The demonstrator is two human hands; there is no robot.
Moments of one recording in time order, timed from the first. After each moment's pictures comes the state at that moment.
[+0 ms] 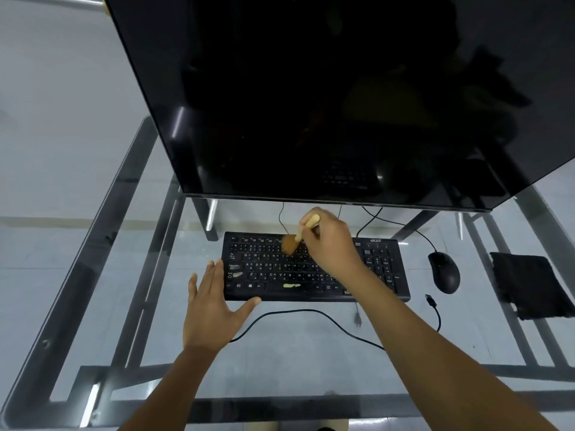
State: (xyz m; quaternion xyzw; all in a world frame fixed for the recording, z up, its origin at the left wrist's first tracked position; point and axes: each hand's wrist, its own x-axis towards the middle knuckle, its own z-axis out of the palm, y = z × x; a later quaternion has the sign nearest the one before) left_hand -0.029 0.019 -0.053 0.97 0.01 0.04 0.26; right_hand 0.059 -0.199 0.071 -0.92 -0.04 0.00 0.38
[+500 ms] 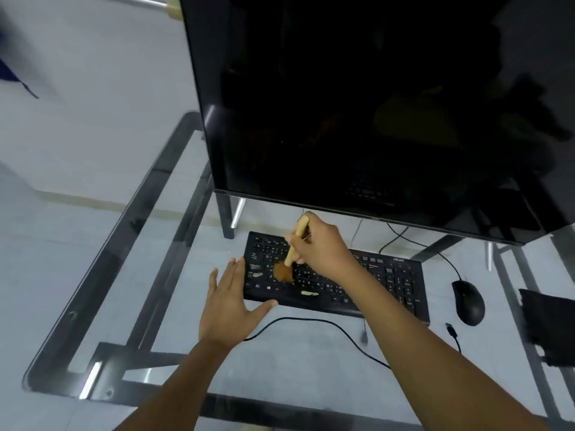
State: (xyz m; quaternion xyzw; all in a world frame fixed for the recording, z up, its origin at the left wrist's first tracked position) left_hand -0.027 0.014 -0.049 0.96 0.00 0.05 0.28; right_hand 0.068 -0.159 0.083 -0.90 -0.07 0.14 0.41
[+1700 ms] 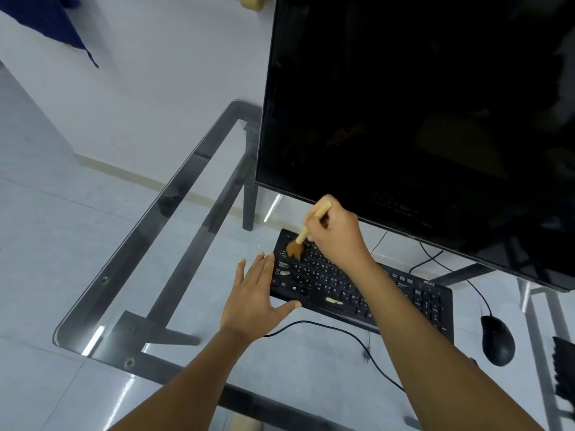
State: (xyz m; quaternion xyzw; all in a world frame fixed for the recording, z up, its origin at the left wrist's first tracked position) left_hand -0.029 0.020 -0.045 0.96 0.02 0.05 0.27; right_hand 0.091 -0.109 0.082 -0.89 -0.14 0.06 0.43
